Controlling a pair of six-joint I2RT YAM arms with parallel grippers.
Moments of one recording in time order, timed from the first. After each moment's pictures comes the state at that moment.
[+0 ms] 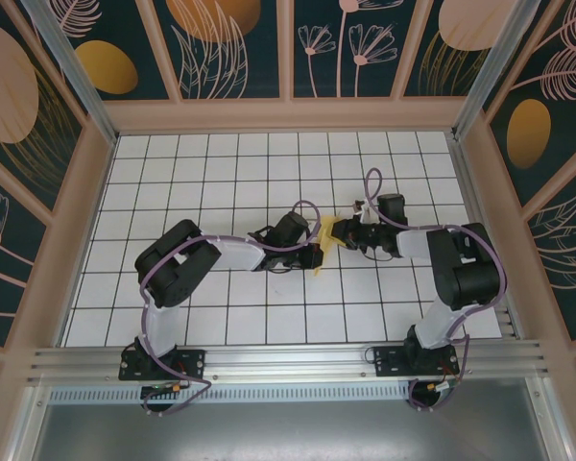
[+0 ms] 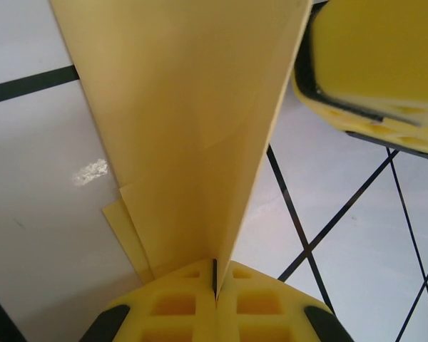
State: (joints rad) left arm -0.85 1.99 1.03 0.15 0.32 -0.67; right arm 0.22 1.70 0.66 0.25 -0.88 0.76
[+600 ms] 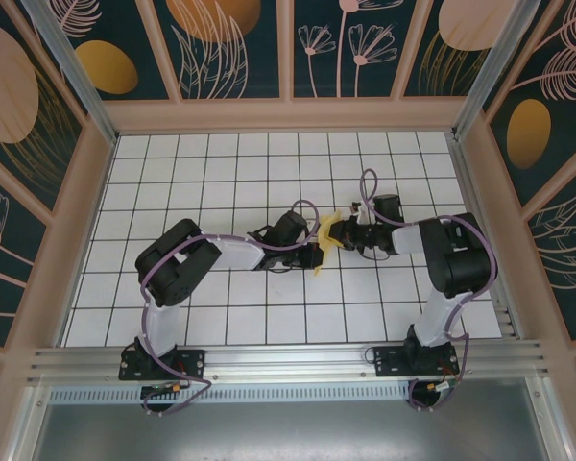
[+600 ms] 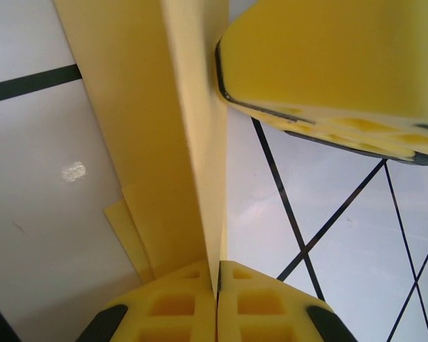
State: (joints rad) left arm -0.84 1.99 1.03 0.16 0.34 -0.69; right arm 0.22 1.79 0.69 0.28 -0.88 0.77
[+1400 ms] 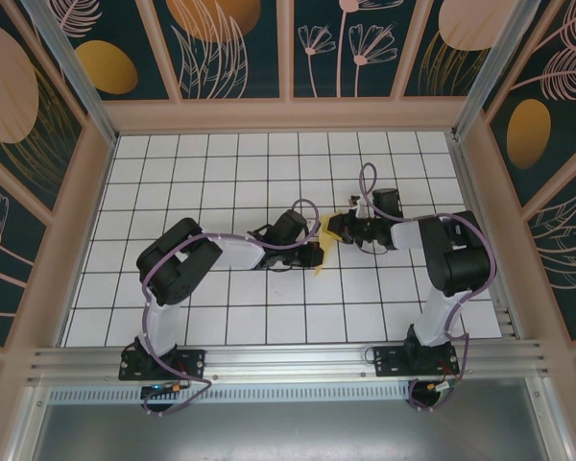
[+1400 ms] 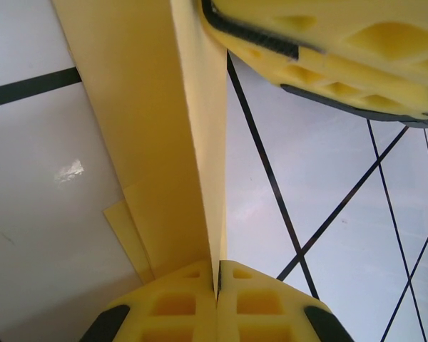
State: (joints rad) left arm -0.84 2.01 1.04 0.17 0.37 -0.69; right arm 0.23 1.80 0.74 0.27 -0.87 0.76
